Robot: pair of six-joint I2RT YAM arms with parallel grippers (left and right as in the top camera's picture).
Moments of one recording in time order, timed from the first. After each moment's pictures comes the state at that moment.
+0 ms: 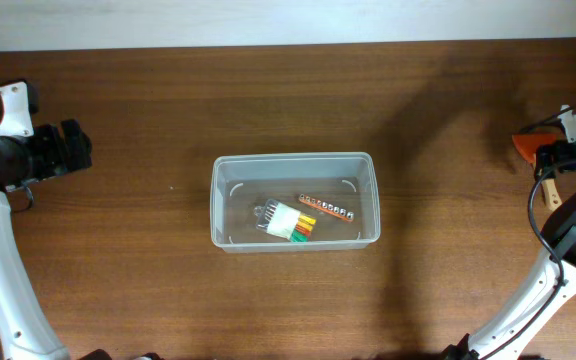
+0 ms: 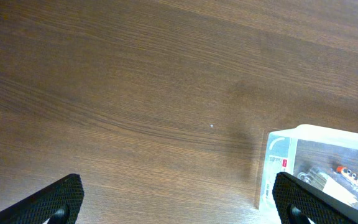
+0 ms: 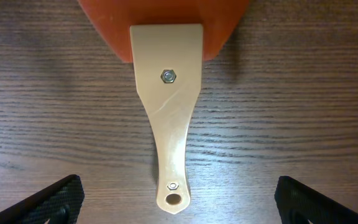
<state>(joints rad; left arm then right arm) 0.42 1.52 1.77 -1.28 0.21 0.13 -0.63 2.43 2.20 -1.31 0.05 -0.64</state>
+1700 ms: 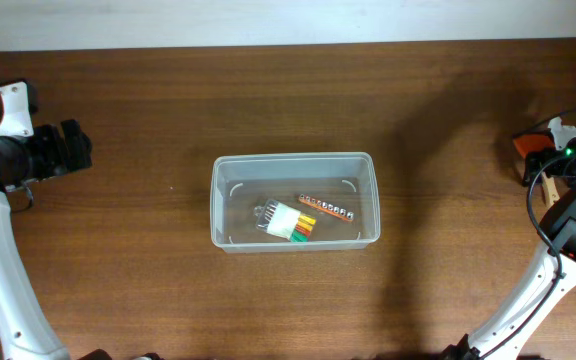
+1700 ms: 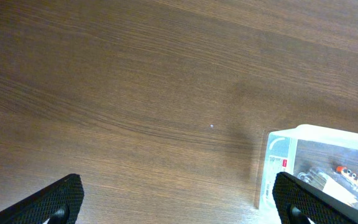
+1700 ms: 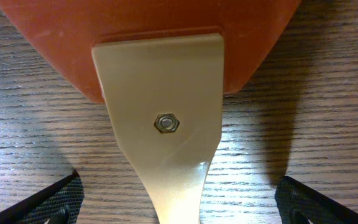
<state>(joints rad) 0.42 1.52 1.77 -1.28 0.21 0.13 -0.63 2.52 2.20 -1.27 0.04 -0.58</state>
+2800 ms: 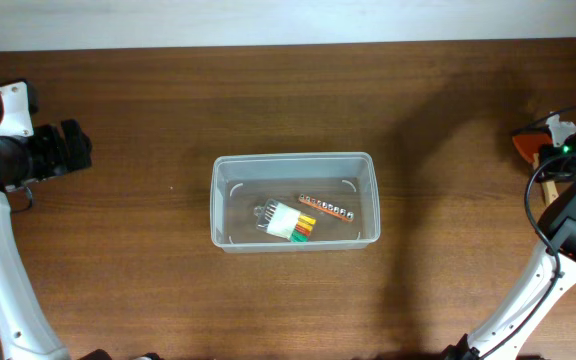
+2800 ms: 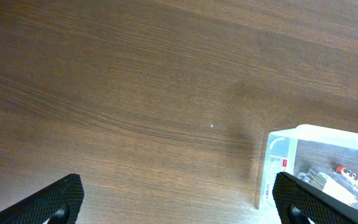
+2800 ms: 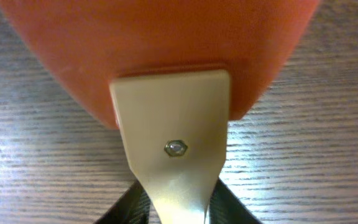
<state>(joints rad) 0.42 1.52 1.77 -1.28 0.21 0.13 -0.62 2.52 2.20 -1.24 0.04 -0.57</state>
